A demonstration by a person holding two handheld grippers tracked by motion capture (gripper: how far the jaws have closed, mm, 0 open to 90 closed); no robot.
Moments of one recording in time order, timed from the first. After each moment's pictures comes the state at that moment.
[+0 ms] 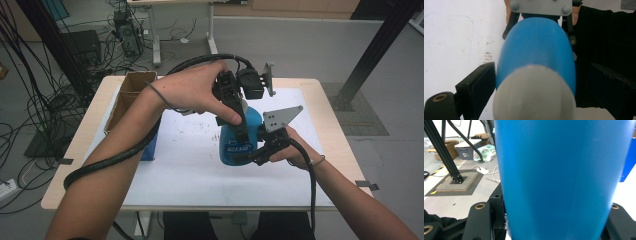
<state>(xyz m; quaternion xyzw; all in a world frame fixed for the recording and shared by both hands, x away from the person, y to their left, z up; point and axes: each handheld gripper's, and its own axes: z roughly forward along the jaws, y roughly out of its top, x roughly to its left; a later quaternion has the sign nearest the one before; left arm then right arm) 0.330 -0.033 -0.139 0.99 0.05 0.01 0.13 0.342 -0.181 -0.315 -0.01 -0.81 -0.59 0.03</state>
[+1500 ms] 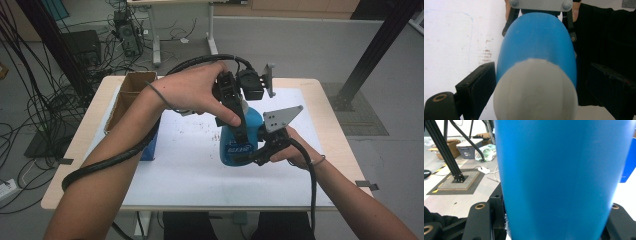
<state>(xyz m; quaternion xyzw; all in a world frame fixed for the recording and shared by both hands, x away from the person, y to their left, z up) 0.329 -0.033 -0.138 0.99 0.05 0.01 0.12 0.342 -0.182 -0.315 0.00 -0.81 -0.59 0.03</state>
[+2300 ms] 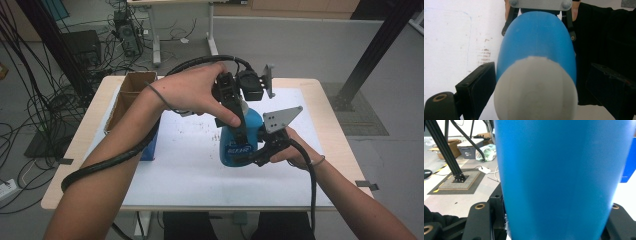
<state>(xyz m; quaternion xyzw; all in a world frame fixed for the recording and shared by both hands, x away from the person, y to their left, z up) 0.328 -0.032 -0.139 0.99 0.06 0.01 0.12 0.342 -0.182 -0.316 0.00 -0.81 -0.59 0.03</state>
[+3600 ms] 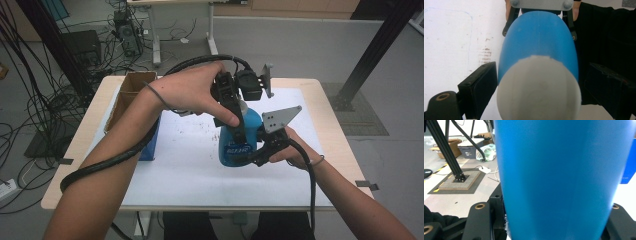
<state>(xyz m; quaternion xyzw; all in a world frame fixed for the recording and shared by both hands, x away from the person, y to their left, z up) 0.328 -0.030 -0.138 0.99 0.06 0.01 0.12 0.342 -0.179 -0.315 0.01 -0.81 -0.59 0.03</state>
